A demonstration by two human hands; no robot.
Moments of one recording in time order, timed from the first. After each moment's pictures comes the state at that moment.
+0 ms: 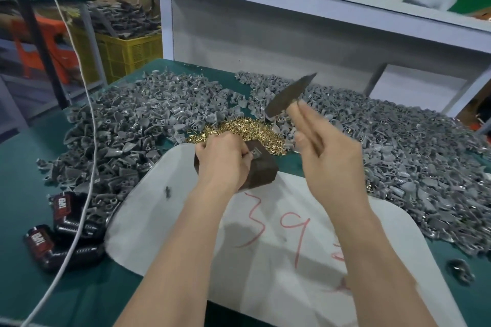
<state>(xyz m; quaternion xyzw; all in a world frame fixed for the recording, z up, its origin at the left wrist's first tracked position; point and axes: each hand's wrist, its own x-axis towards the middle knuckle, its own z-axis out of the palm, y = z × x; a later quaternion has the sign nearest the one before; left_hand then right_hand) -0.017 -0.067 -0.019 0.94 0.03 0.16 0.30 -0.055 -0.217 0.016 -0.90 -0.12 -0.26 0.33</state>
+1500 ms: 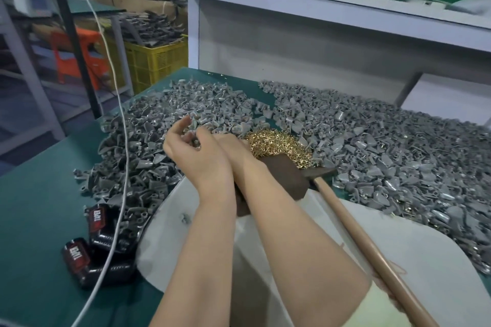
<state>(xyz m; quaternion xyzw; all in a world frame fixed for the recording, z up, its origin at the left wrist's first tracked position) -0.016 -0.028 -0.001 0.48 0.26 0.39 0.74 0.049 -0.051 -0.008 -0.96 -0.24 0.09 0.11</state>
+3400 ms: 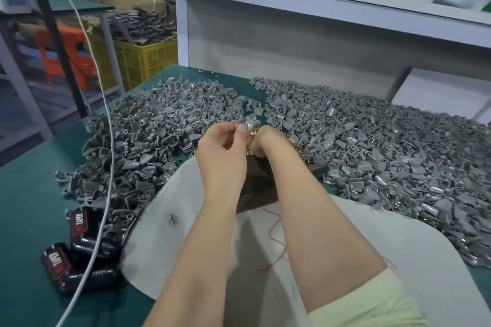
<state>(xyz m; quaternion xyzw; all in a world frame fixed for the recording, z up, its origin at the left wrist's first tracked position) -0.015 -0.051 -0.009 0.64 0.12 0.25 0.72 0.098 -0.119 -0.012 -0.99 0.03 0.11 0.13</state>
